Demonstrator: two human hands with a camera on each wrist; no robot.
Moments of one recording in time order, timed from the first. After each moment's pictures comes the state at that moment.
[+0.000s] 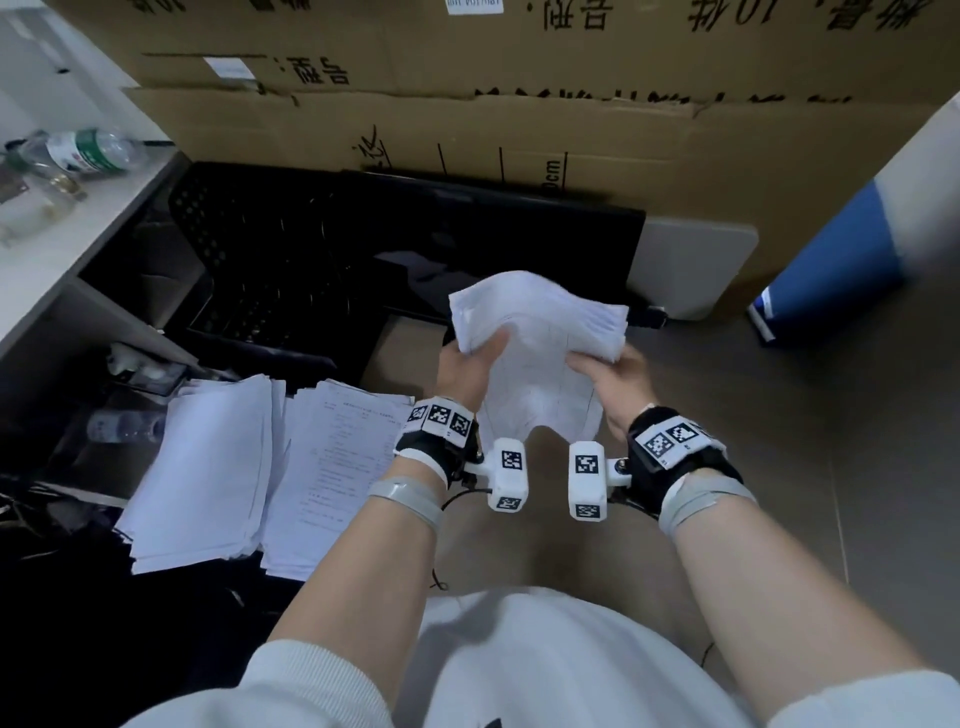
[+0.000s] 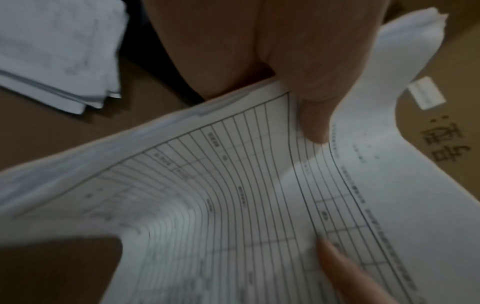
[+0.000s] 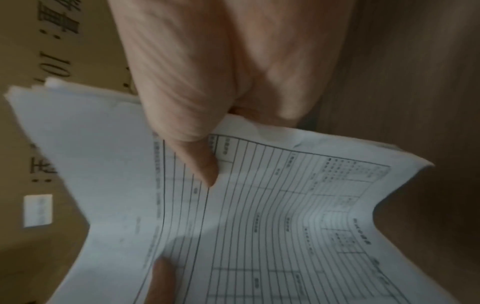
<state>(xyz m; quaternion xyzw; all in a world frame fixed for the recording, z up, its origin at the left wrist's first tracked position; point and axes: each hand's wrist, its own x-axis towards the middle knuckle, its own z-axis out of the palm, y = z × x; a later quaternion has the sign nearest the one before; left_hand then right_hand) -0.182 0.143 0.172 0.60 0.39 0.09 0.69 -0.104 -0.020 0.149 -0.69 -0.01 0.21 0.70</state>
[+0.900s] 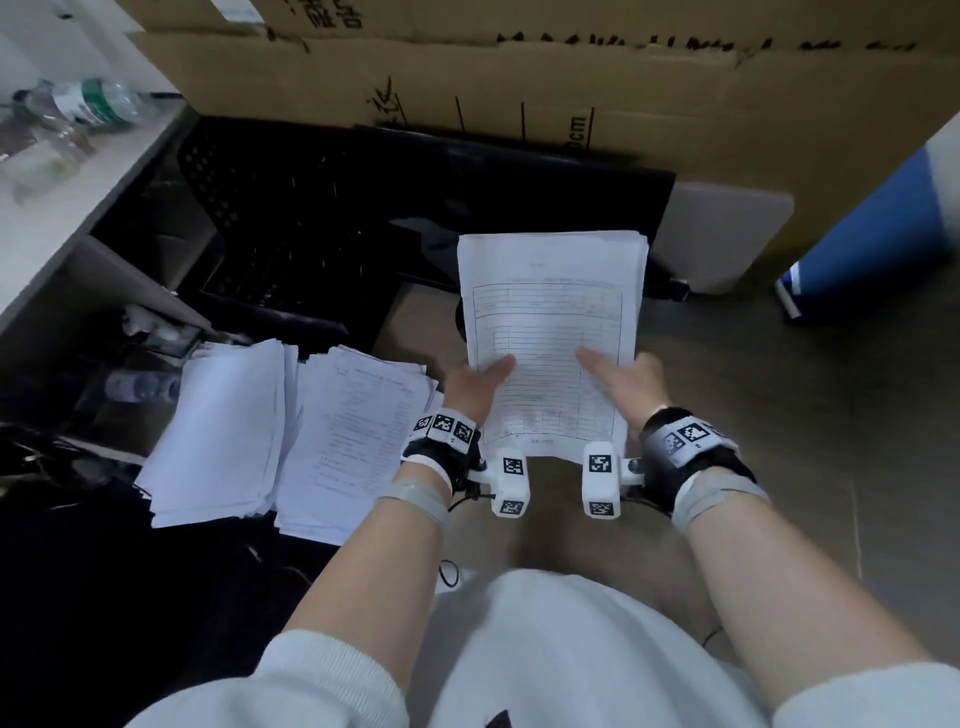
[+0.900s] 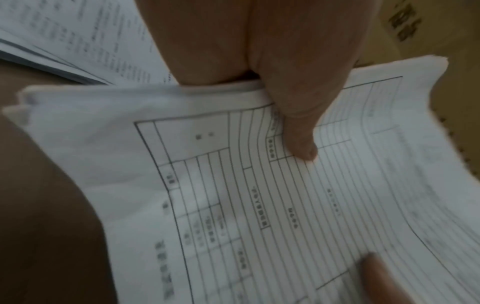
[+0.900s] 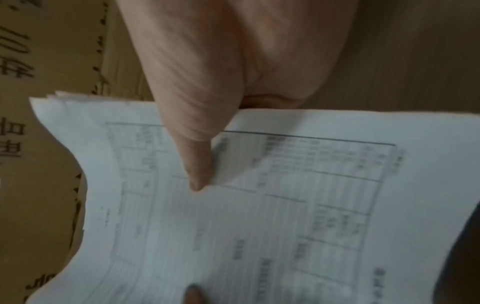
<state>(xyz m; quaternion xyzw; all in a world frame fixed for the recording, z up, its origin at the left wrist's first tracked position) -0.219 0.143 0.113 0.63 0.43 0.03 0.65 -0.118 -0.034 0.118 -0.76 0.08 0.30 0.57</state>
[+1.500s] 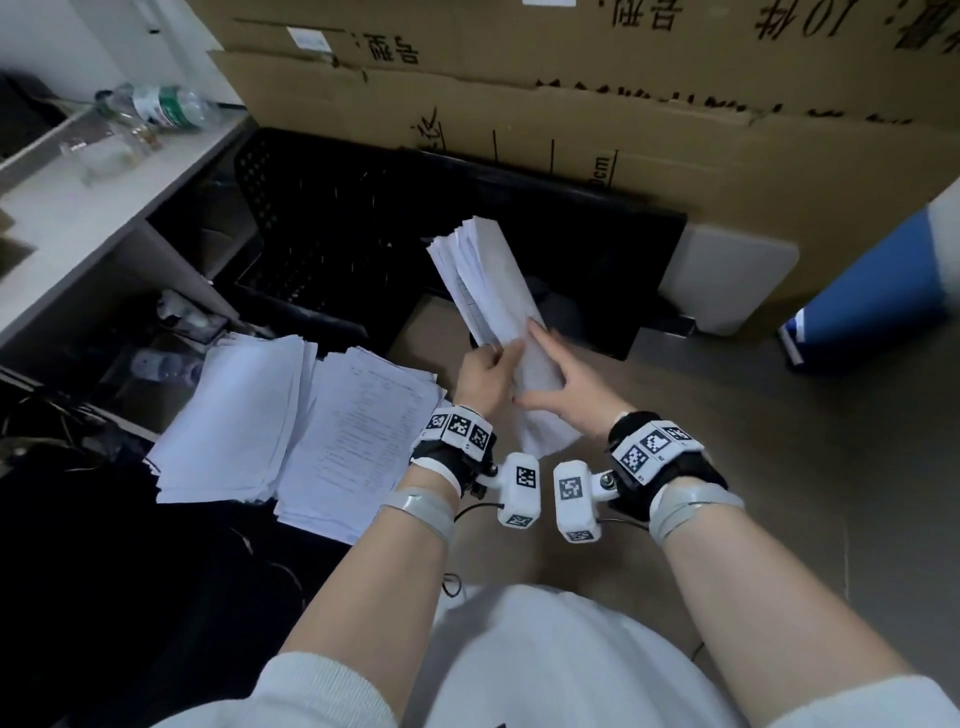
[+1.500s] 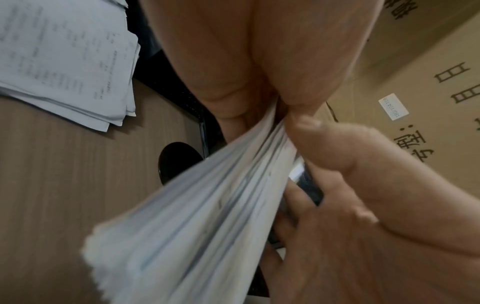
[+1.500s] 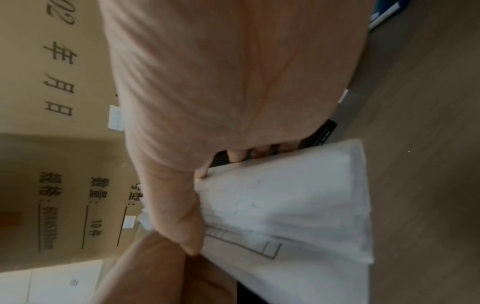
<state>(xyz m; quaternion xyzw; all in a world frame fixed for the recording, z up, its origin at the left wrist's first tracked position) -0.213 0.135 0.137 0.69 0.35 0.14 0.62 -0.144 0.002 0.160 -0.73 -0.28 0.37 0.50</state>
